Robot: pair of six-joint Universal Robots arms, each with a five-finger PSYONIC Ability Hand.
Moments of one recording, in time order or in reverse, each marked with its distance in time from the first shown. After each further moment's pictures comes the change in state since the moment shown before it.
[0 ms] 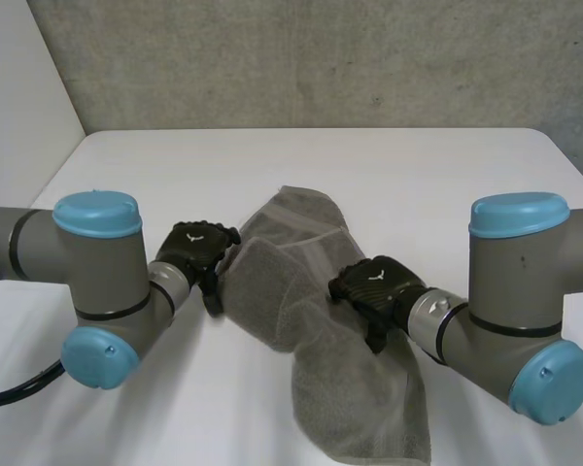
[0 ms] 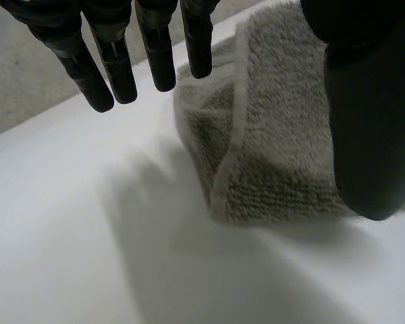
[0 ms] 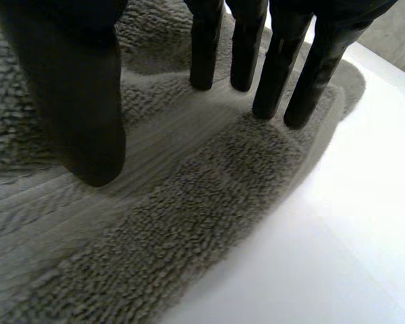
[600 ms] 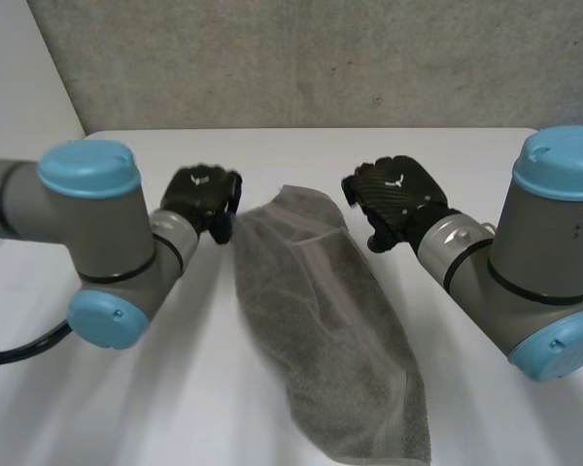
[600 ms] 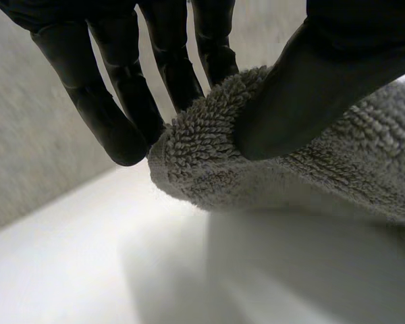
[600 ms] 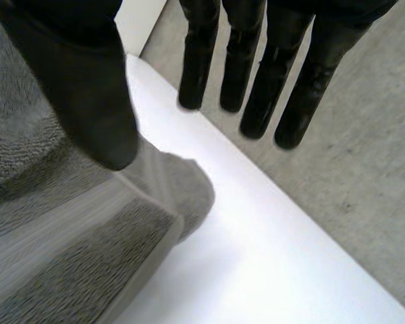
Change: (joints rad) left arm -0.044 0.058 0.159 -0.005 -0.030 -0.066; right arm 0.004 -0.139 -0.080 -0.176 0.092 0.040; left_hand 1.065 1.126 1.174 1.151 1.096; right_hand 0.110 0.111 0.111 0.105 0.071
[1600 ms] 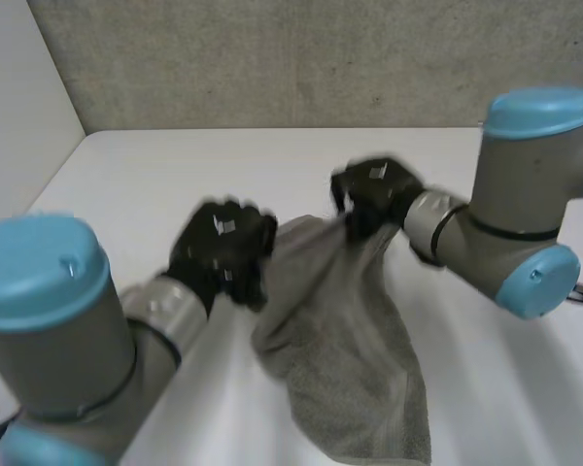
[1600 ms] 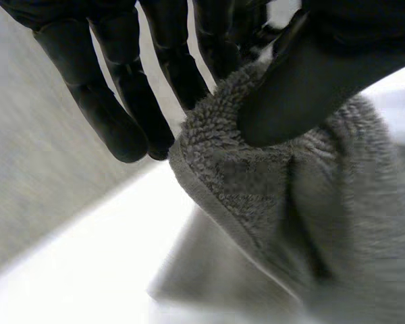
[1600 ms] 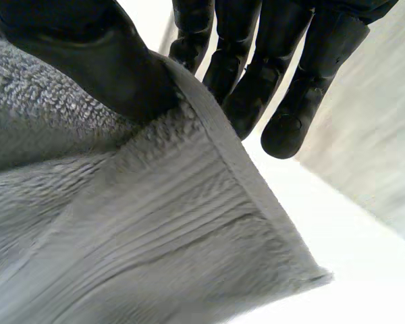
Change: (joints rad) left arm -0.149 0.334 -0.392 0.111 -0.010 0.081; right arm -0.021 0.205 -0.351 0.217 -0.089 0.097; left_hand 0.000 0.006 0.007 0.006 0.024; right_hand 0.740 0.742 0.730 0.742 0.744
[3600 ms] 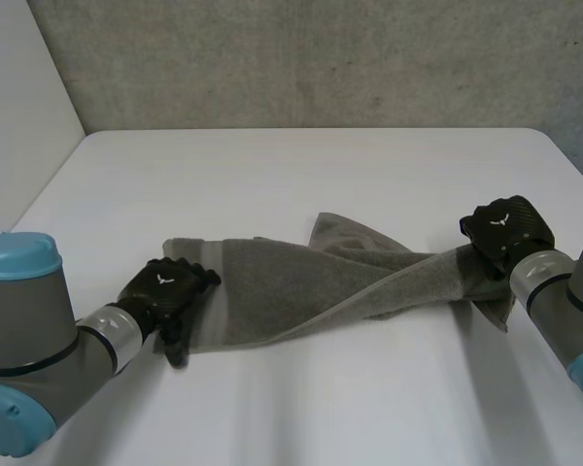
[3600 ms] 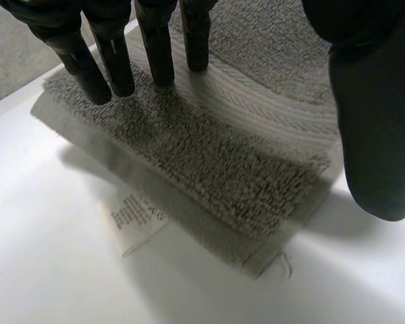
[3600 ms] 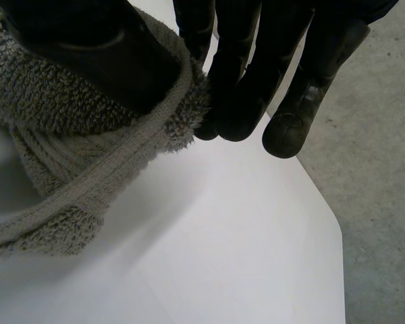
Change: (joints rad) left arm 0.353 -0.159 -0.173 -0.027 0.261 0.181; right arm -0.260 -0.245 0.633 -0.350 0.204 -0.424; left_hand -1.117 -1.169 -1.223 -1.206 -1.164; right_hand 0.002 0.000 0.017 0.009 0.028
